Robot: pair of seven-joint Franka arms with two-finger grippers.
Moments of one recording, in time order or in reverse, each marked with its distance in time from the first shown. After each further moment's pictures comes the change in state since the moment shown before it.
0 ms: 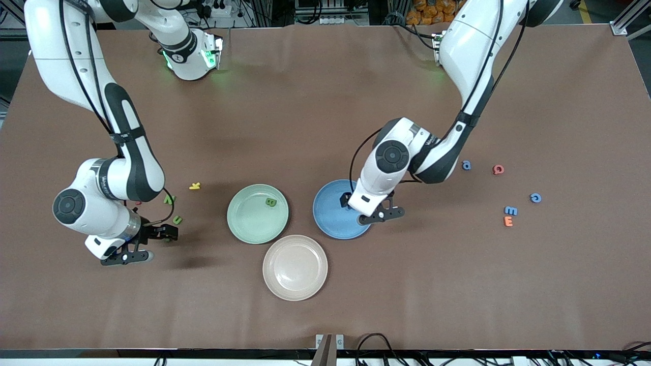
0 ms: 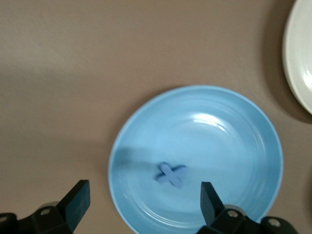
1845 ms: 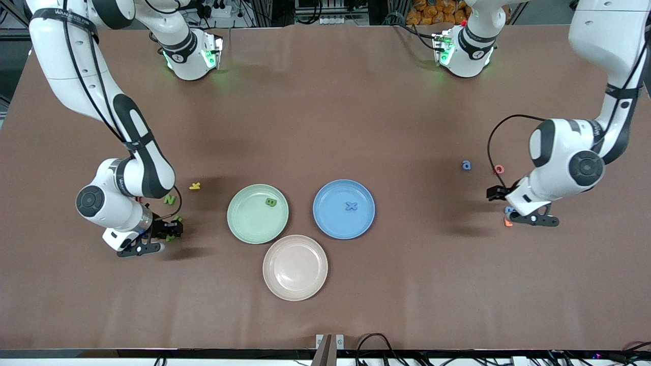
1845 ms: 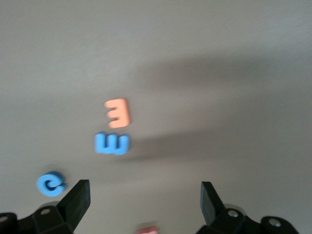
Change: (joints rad) left arm 0.643 -0.294 0.009 -0.457 0.094 0.015 0.920; right arm -0.059 0.039 0.058 -0.129 -0.013 0.178 -0.052
